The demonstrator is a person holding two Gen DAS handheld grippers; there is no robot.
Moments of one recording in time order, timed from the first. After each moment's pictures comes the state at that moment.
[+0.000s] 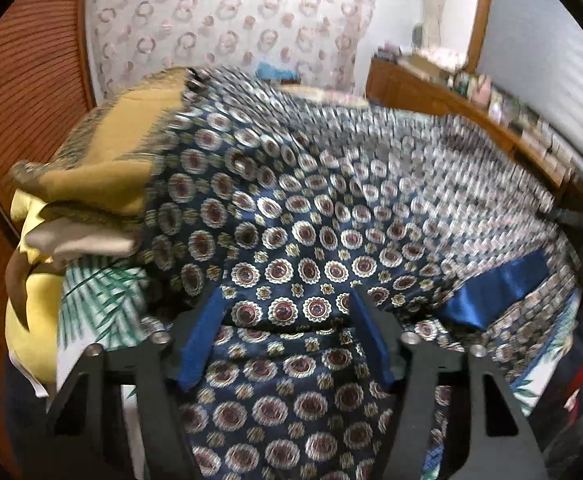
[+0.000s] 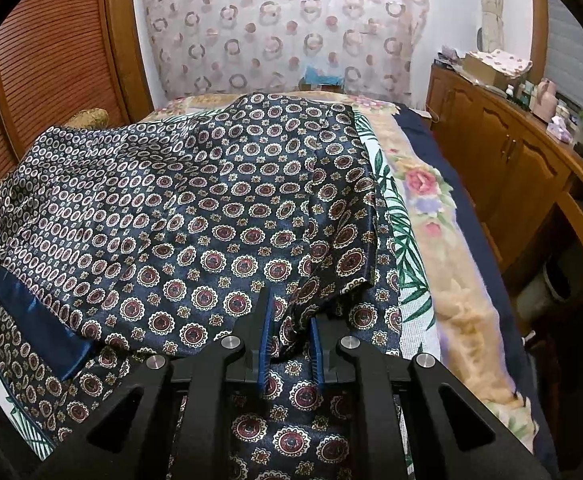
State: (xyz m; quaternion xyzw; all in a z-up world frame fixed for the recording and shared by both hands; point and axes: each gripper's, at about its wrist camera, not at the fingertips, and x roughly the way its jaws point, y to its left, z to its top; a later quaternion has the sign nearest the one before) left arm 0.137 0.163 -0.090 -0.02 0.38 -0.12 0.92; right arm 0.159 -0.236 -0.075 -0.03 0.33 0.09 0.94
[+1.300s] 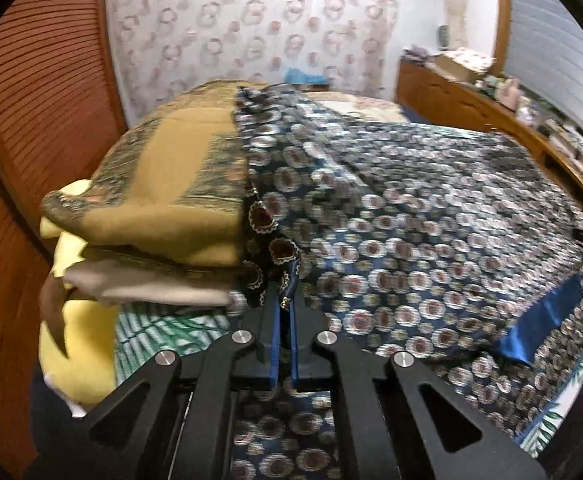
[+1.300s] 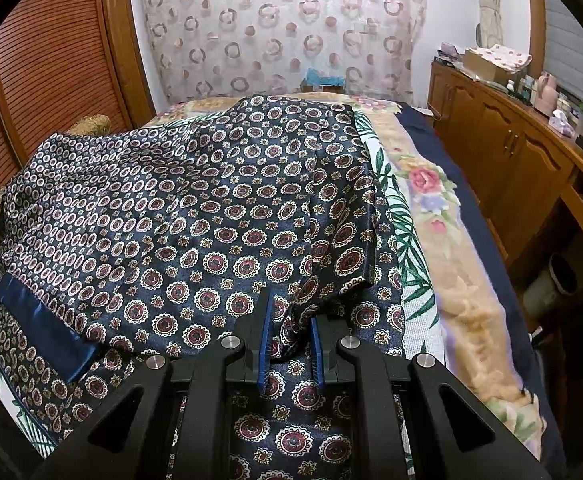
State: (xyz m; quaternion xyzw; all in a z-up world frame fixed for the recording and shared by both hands) left arm 0.167 0.182 -0.084 0.01 0.38 -0.07 0.92; right arm 0.162 -0.241 -0.077 -0.02 0.32 0.10 0.94
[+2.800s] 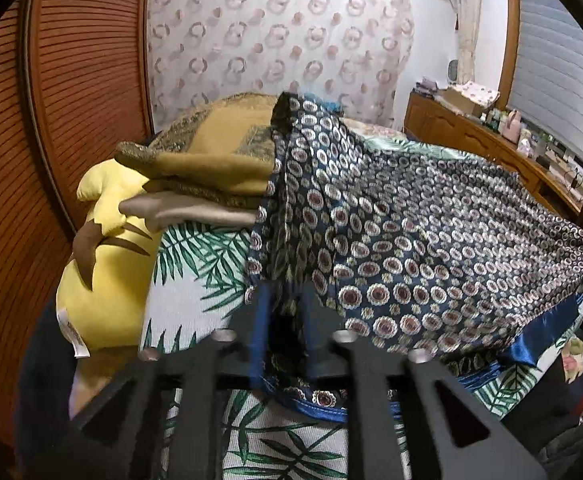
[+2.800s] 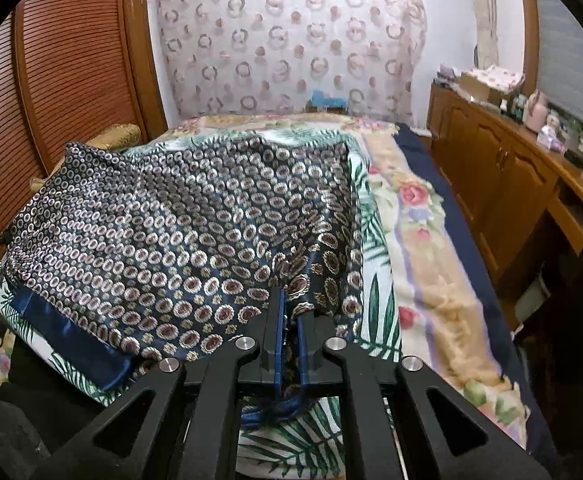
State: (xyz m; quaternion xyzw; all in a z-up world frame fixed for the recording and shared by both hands) left arm 0.084 0.206 -0.081 -0.03 0.33 -0.04 0.94; right arm 0.069 -0.247 -0.052 -0.04 0.27 0.10 0.96
